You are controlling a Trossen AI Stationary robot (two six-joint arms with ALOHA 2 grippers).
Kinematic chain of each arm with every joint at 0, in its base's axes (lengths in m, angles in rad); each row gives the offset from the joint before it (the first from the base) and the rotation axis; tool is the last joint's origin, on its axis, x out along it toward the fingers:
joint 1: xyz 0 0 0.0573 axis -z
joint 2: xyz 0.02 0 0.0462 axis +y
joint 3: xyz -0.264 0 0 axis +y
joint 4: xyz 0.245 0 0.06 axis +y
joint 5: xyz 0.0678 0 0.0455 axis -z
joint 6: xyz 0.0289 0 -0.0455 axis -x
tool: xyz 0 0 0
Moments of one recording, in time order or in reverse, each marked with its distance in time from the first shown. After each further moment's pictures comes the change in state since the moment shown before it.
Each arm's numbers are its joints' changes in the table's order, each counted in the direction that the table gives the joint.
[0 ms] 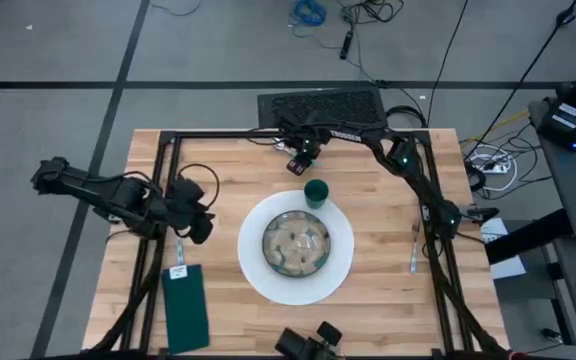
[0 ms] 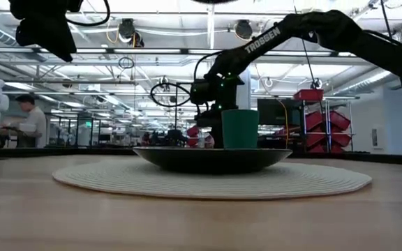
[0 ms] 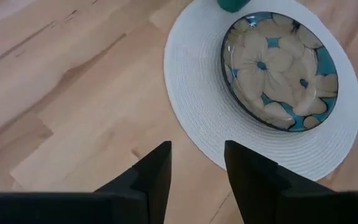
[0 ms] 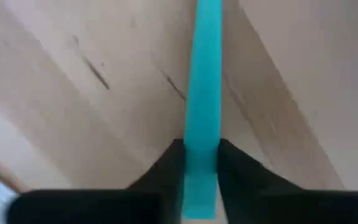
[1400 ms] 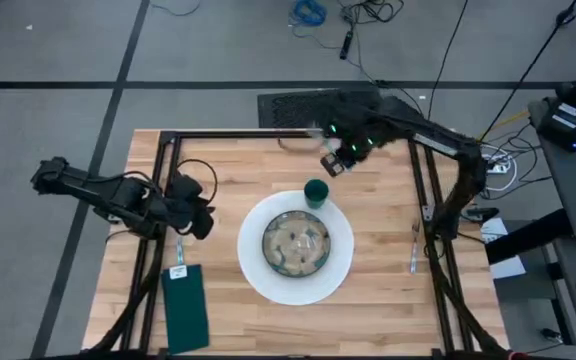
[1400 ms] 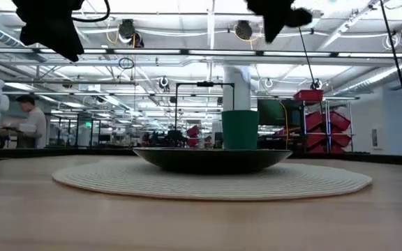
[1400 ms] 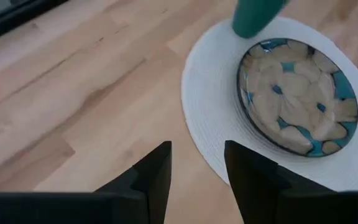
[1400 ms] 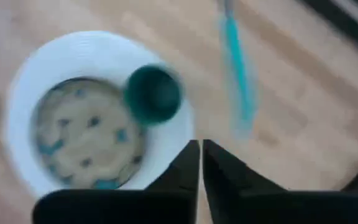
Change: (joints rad) left arm 0.000 0.000 0.000 0.000 -0.113 -0.008; right arm -0.333 -0.751 0.096 0.456 0.079 -0.703
